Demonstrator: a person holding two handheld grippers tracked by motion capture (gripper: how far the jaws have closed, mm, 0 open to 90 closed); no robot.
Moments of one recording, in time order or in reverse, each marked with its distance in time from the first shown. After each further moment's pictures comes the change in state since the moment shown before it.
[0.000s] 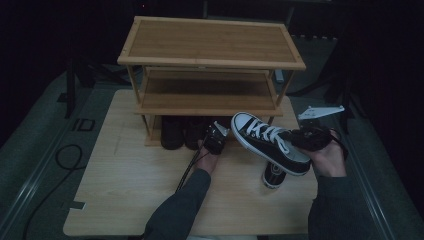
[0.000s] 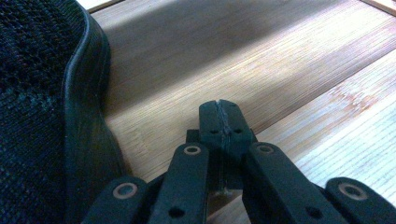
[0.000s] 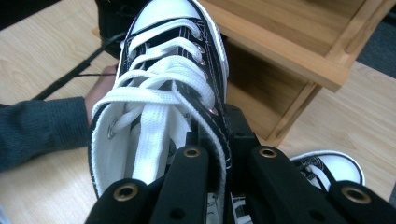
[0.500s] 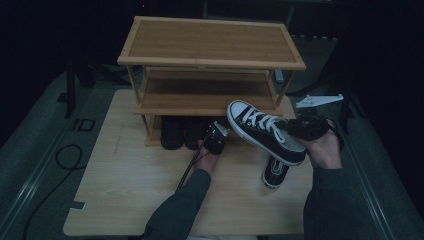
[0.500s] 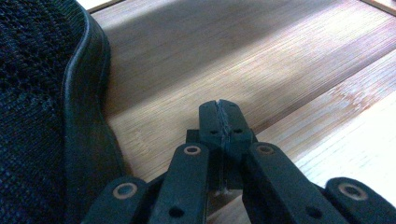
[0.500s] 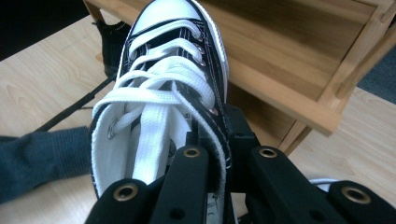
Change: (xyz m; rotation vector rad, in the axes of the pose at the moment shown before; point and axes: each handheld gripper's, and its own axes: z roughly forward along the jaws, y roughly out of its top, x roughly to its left) left arm 0.000 0.000 0.000 0.005 0.002 0.008; right arm -0.001 0.029 0.004 -0.046 -0.002 0.019
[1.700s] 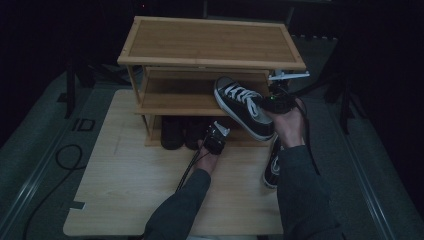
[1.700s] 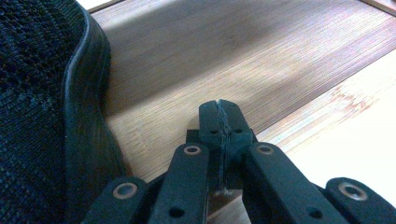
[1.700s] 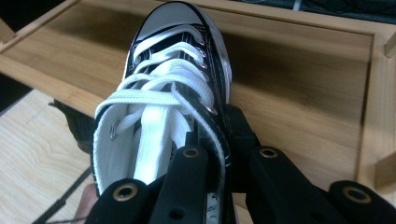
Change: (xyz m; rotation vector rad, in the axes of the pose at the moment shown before) left arm 0.000 0.000 0.000 0.002 -0.009 0.004; right arm 0.002 0.059 0.070 -0.047 -0.106 0.190
